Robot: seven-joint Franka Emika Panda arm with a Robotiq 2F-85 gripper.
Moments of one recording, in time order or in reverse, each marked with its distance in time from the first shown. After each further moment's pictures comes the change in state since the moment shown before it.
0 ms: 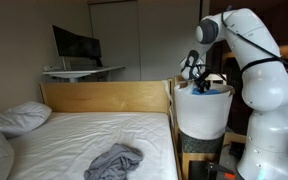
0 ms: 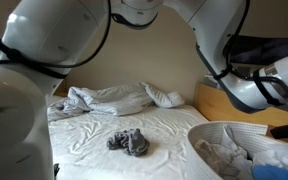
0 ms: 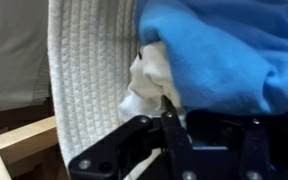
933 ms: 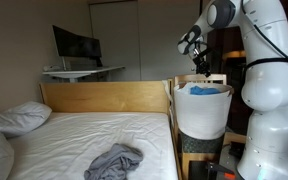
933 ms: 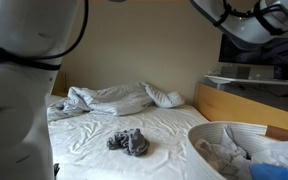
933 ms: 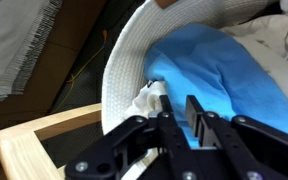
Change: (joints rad) arm -0.010 -0.236 0.065 0.136 0.126 -0.410 -0.359
